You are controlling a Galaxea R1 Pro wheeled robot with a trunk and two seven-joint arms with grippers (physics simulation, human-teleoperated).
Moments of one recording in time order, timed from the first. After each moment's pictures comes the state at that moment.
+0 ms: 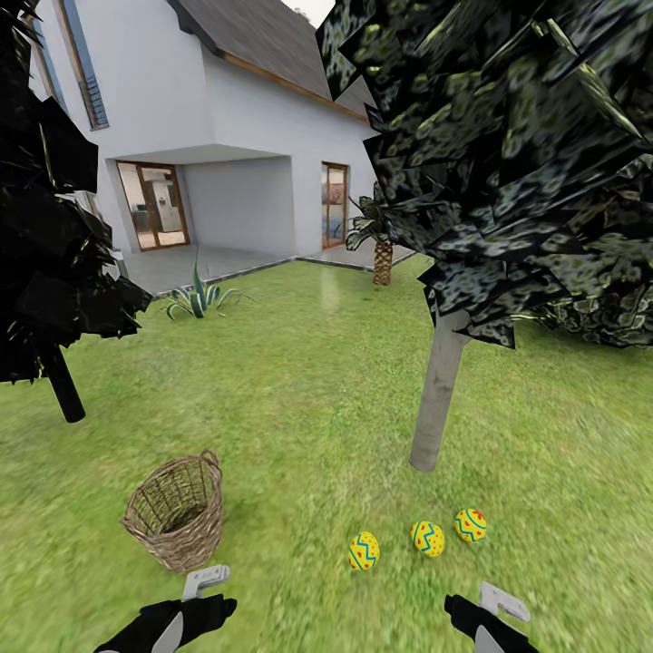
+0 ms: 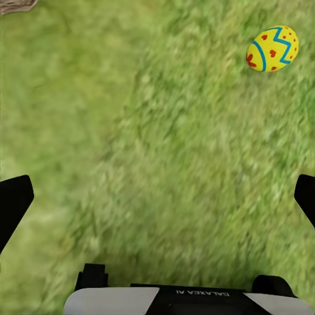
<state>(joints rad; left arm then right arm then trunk) -0.52 0.03 0.31 -0.22 -0.10 0.21 -0.15 -0.45 -0.05 -0.04 -0.28 -0.42 0.04 -0.16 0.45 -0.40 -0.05</state>
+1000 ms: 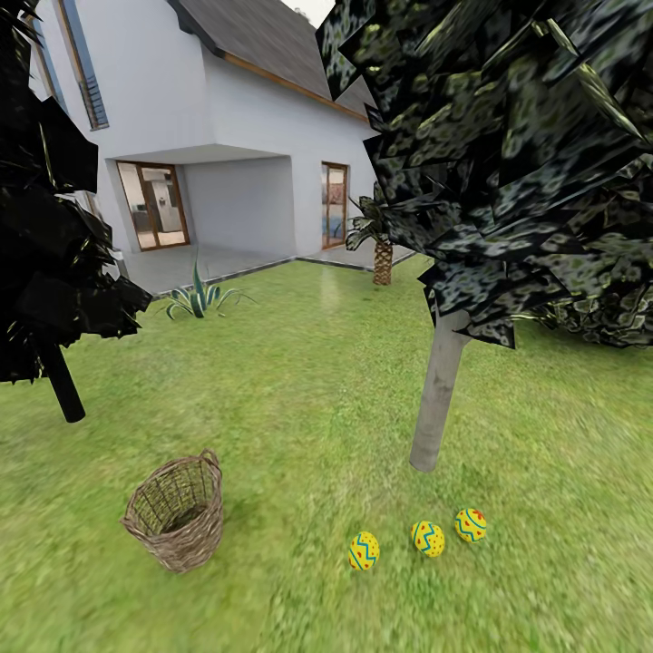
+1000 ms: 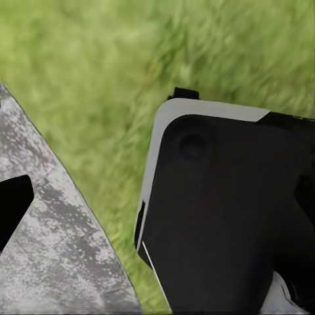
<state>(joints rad) -0.14 0.05 0.30 -0.08 -0.11 -0.01 0.01 -0.15 -0.05 -0.04 -0.01 -0.27 -0.08 -0.16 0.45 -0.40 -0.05</state>
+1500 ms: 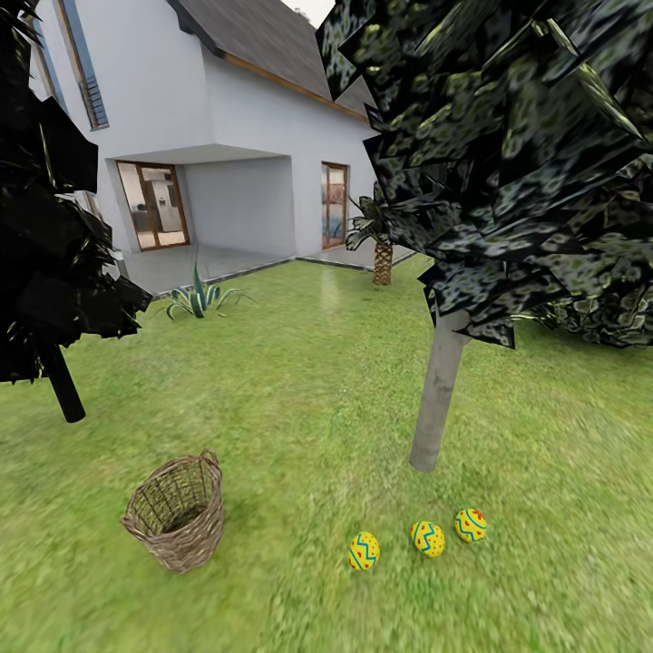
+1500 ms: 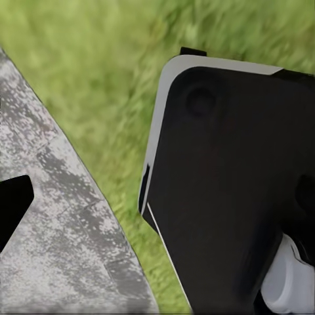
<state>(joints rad) -0.08 0.05 0.30 -0.06 -0.11 -0.02 0.02 -0.14 -0.02 -0.04 -0.01 -0.28 -0.08 -0.16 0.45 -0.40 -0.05</state>
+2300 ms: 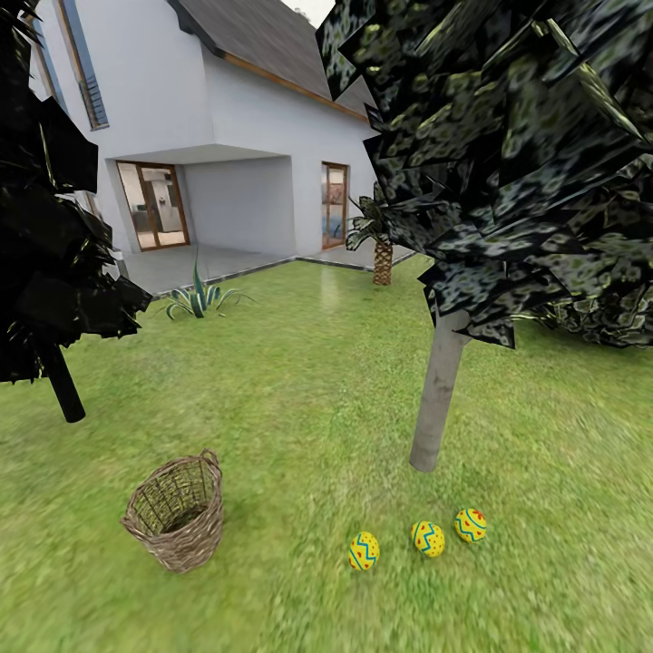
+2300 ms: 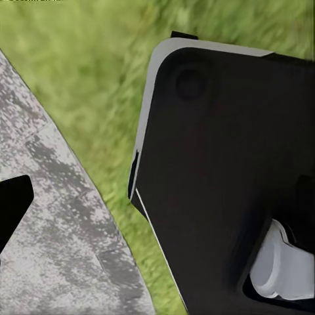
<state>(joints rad) -0.05 0.03 0.31 -0.07 -0.11 -0.02 0.01 -0.14 -0.02 -0.04 -0.01 -0.27 -0.08 -0.16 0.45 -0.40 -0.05</state>
